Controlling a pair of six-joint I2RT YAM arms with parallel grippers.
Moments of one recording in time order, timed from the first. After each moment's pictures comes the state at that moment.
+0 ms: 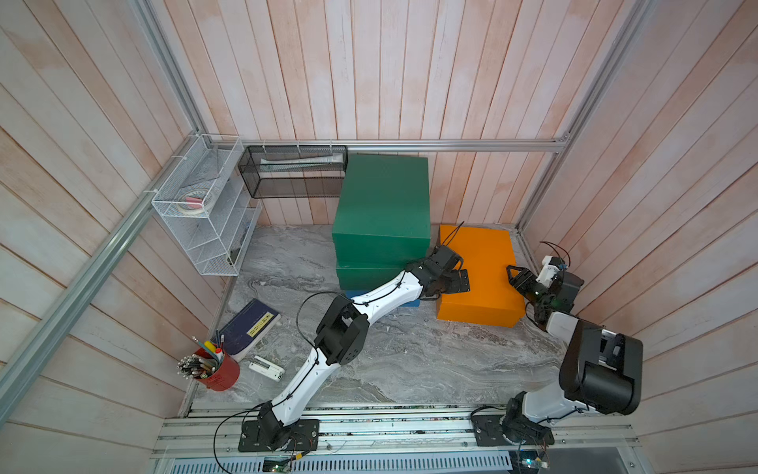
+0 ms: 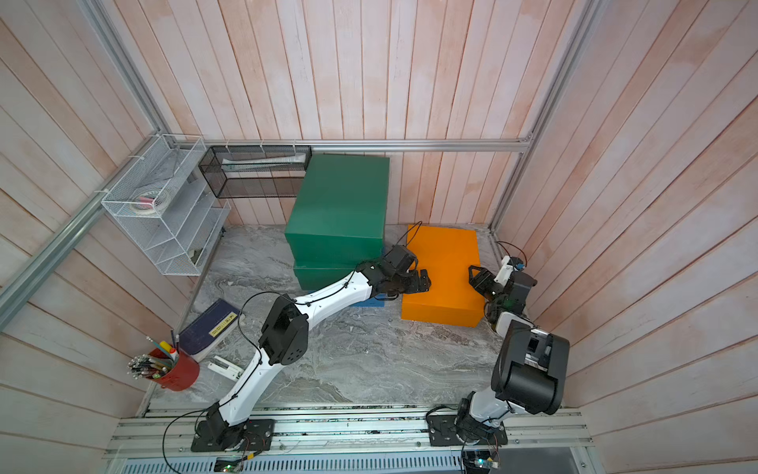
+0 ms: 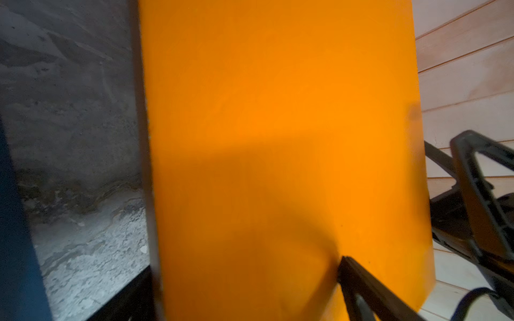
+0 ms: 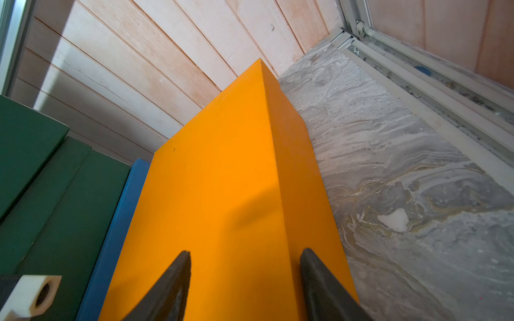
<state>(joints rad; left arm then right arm) -0.89 2.43 2.22 -0.58 0.10 -0.81 -0.39 1.53 0.67 0.46 -0.57 0.55</state>
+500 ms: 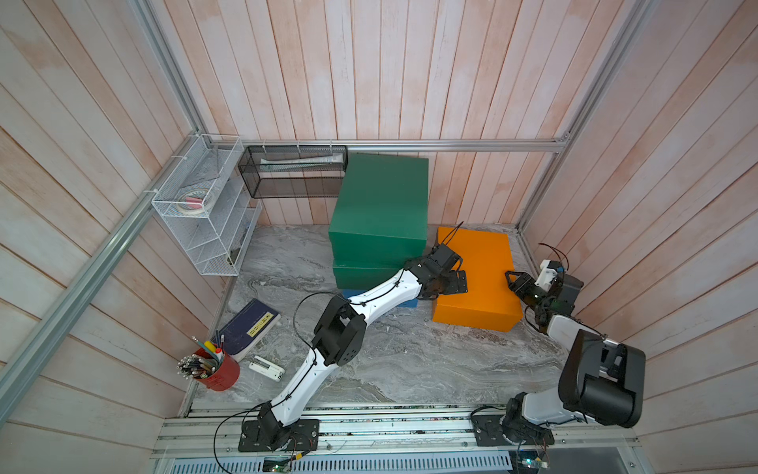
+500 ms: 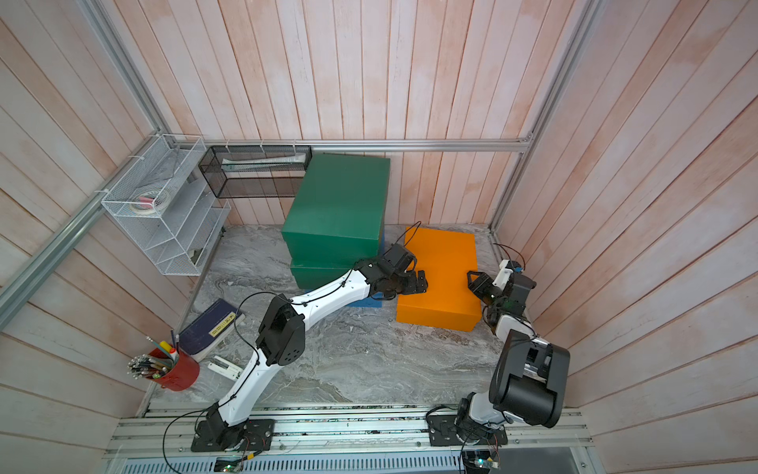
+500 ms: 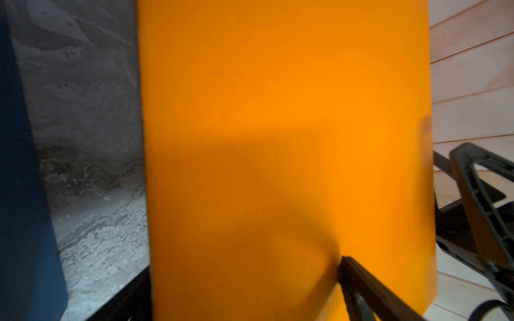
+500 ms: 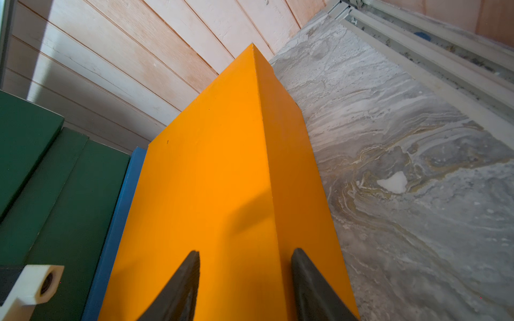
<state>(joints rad) -0.89 2.40 2.21 -0.66 0.10 -0.80 -0.38 1.46 0.65 0.33 -0.58 0.56</state>
